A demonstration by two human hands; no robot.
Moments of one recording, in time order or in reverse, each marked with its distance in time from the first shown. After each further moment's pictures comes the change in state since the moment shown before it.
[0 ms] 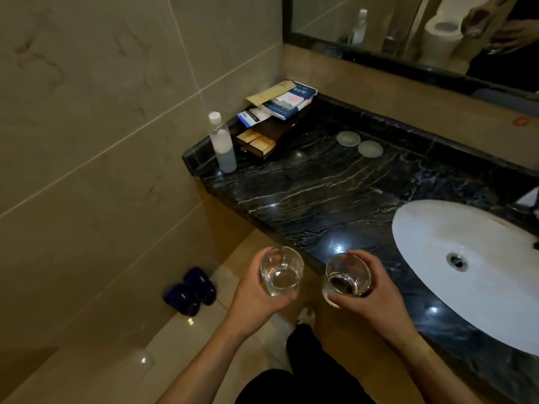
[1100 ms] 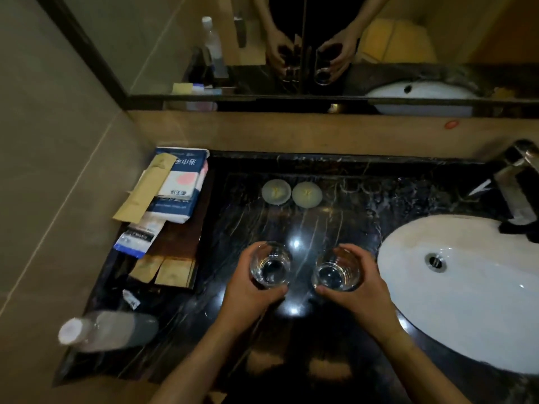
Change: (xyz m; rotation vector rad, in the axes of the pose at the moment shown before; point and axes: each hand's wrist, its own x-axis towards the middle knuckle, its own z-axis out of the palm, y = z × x) left_hand 0.380 0.074 0.037 0.073 -0.483 0.092; right_hand 0.261 -0.008 -0.029 0.049 0.591 0.251
